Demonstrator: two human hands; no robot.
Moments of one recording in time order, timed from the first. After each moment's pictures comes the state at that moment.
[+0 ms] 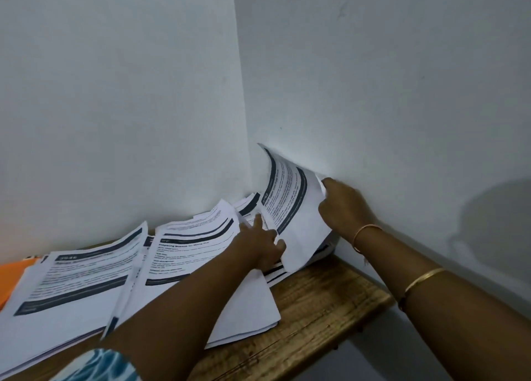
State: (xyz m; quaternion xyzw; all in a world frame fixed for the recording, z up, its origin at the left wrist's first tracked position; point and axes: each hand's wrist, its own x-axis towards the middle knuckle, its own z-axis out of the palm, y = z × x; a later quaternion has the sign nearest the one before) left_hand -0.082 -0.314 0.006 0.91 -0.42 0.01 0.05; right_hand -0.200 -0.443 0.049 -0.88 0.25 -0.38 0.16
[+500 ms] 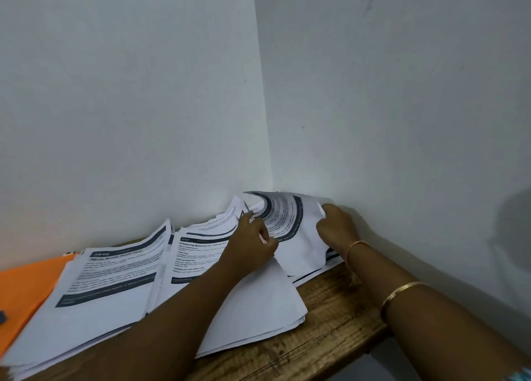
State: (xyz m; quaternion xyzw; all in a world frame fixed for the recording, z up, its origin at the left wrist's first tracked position) left_hand -0.055 -0.271 -0.009 0.84 -0.39 0.11 0.37; right_hand -0.149 -0.429 0.006 -0.84 0.26 -0.31 0.36
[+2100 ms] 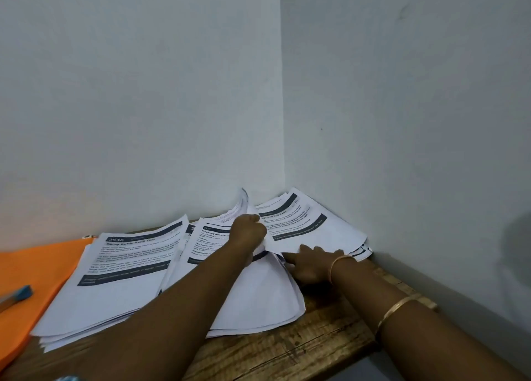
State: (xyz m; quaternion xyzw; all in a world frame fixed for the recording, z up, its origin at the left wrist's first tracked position) left_hand -0.053 -0.258 0.019 0.74 -0.12 -0.11 0.66; right_hand -0.134 -0.373 -0.013 -0.98 0.18 0.10 0.04
